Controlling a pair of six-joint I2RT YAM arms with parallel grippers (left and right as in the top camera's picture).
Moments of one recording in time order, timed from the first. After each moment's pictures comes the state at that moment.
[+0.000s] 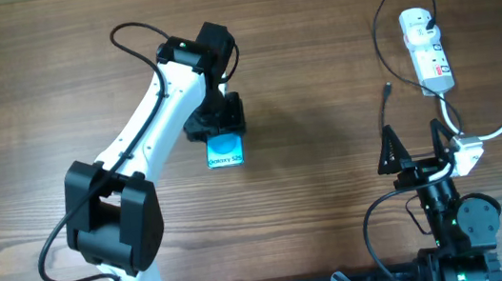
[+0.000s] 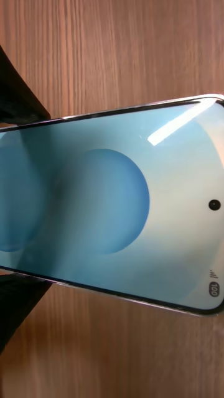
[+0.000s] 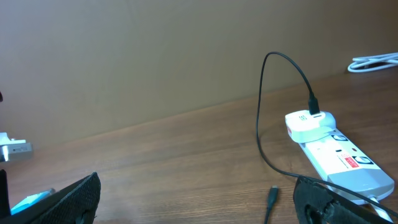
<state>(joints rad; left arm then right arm) -0.44 1.93 1.60 -1.29 0.12 -0.43 -0.06 0.01 0.01 0.01 -0.17 0.31</state>
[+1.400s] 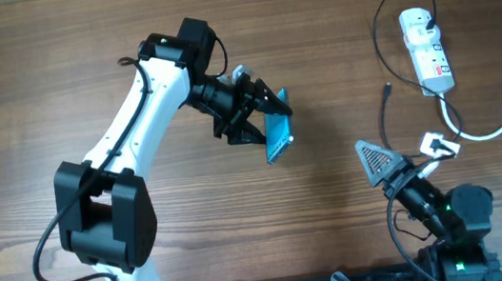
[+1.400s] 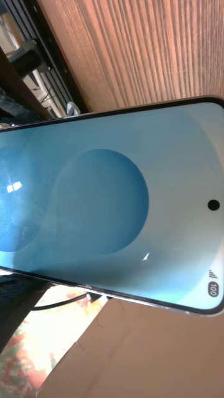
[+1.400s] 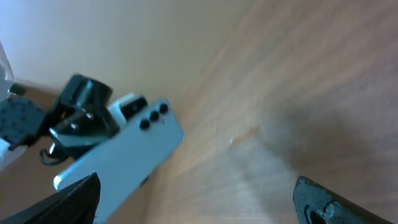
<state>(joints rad) -0.36 1.93 1.61 -1.29 1.01 -0.55 -0.06 0.20 0.01 0.03 -0.64 1.05</state>
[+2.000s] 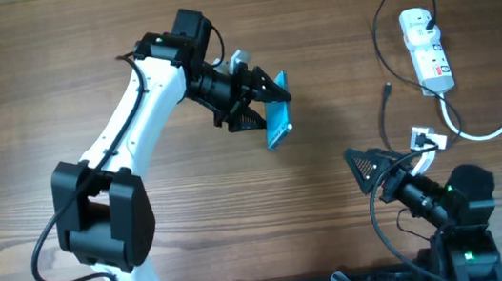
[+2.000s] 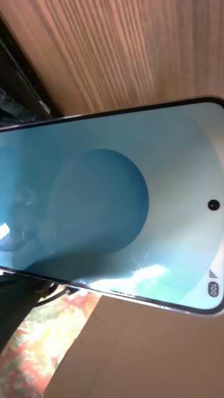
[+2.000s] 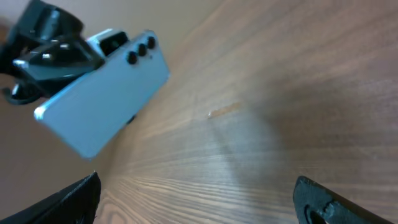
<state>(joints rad) -0.34 1.93 1.61 -1.14 1.01 -0.55 -0.06 0.35 0.15 -0.15 -0.71 0.69</state>
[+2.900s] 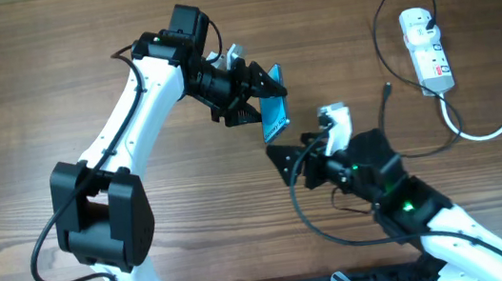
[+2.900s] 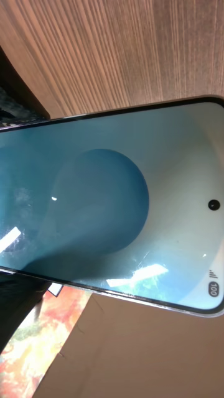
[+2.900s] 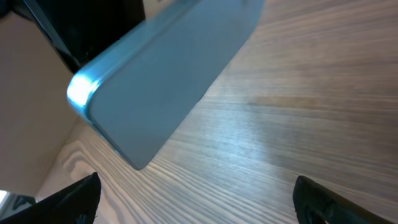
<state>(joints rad) -0.34 1.93 1.61 -1.08 0.94 -0.58 0.63 1.03 0.42 0.19 -0.18 0.66</state>
